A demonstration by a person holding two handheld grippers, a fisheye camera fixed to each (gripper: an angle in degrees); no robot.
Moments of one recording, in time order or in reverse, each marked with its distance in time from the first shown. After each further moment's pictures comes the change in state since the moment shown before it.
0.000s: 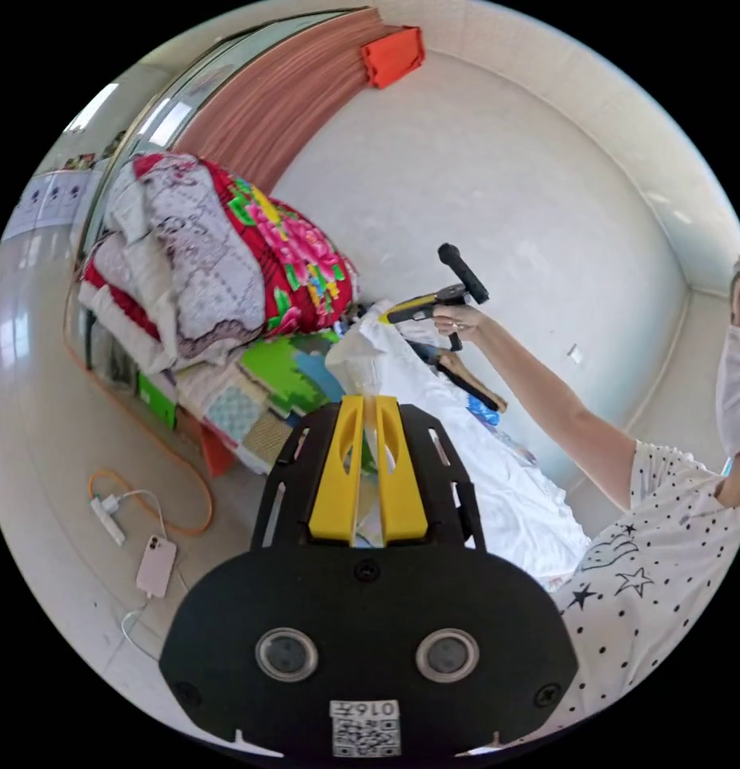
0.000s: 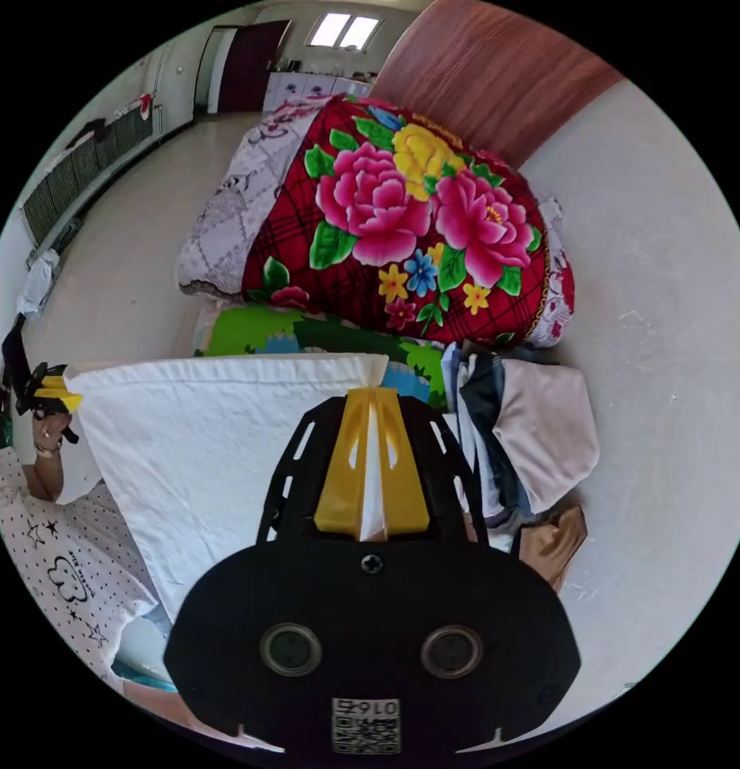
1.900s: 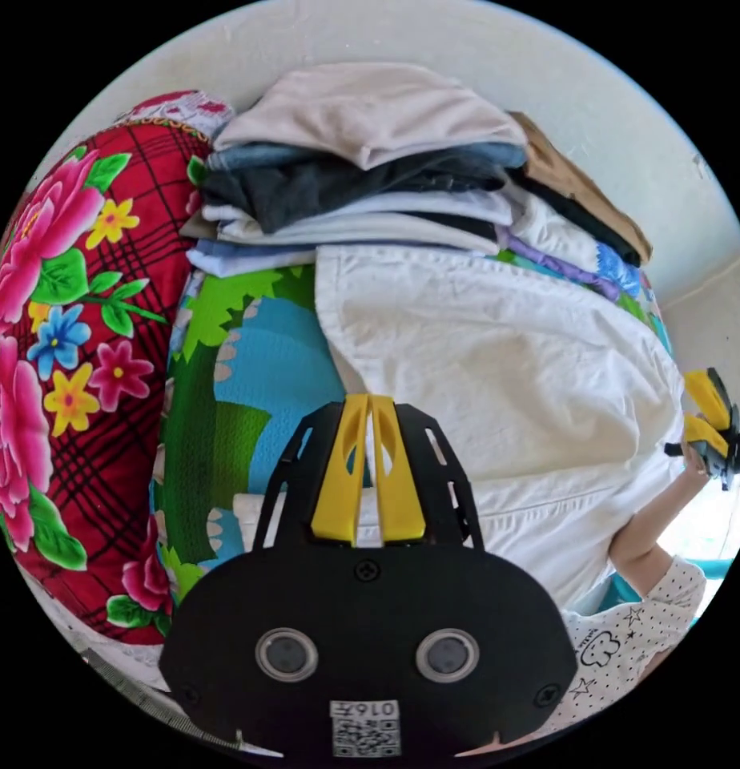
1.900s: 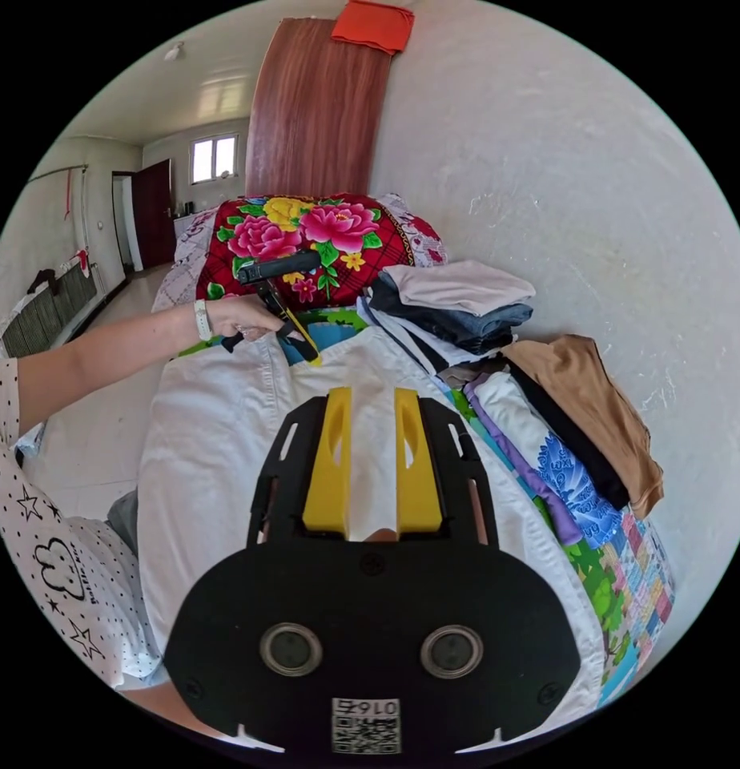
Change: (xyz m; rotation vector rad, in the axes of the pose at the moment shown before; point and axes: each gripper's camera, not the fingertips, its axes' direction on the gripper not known) left arm 0.082 -0.817 0.512 -0.947 -0.296 0.421; right arm -0.219 0.350 0.182 0.432 -0.002 0.505
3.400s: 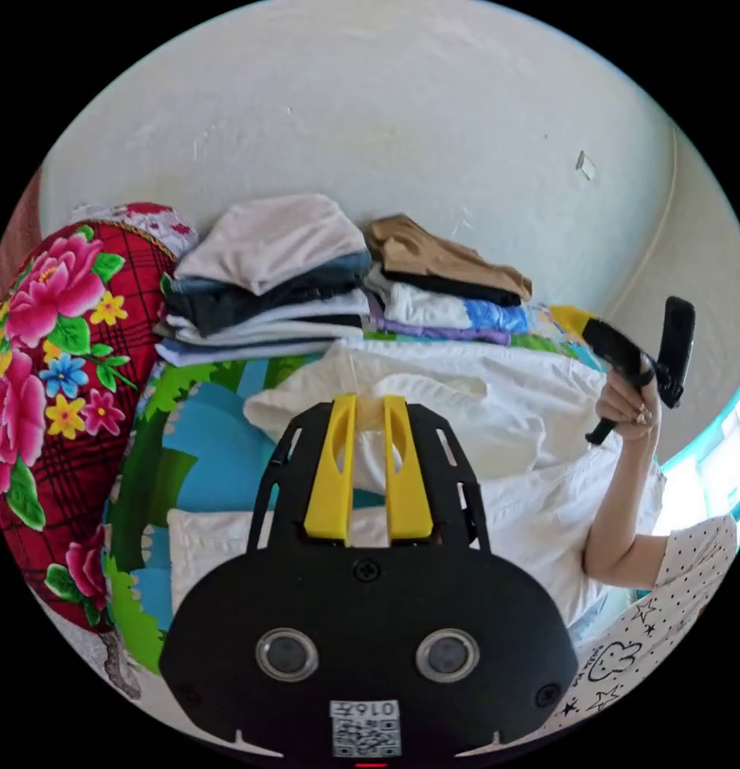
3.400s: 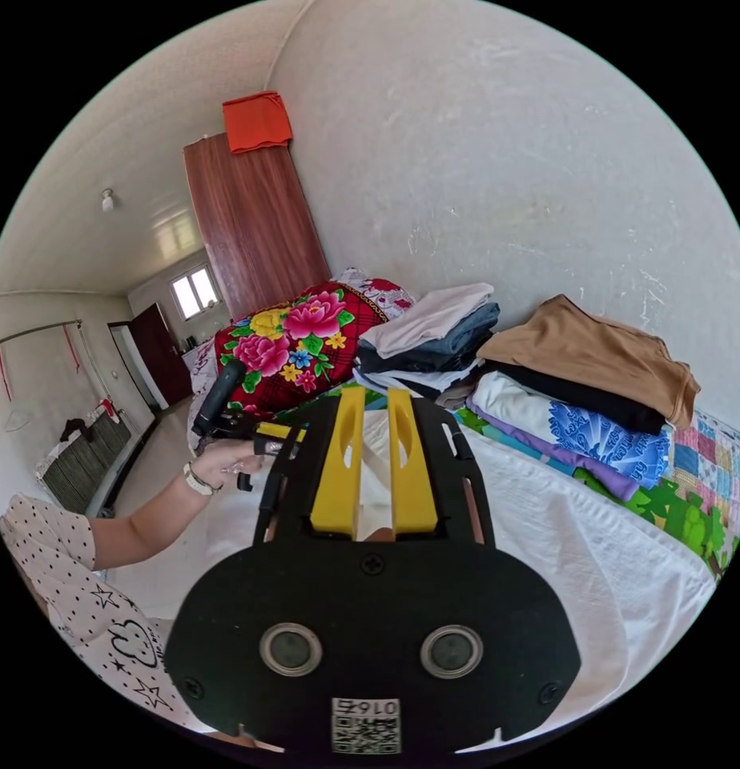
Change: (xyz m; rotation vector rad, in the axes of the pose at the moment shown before) left arm 0.011 0.223 0.065 0.420 0.143 0.109; right arm 0.004 0.116 -0.029 0.271 -0.163 0.378
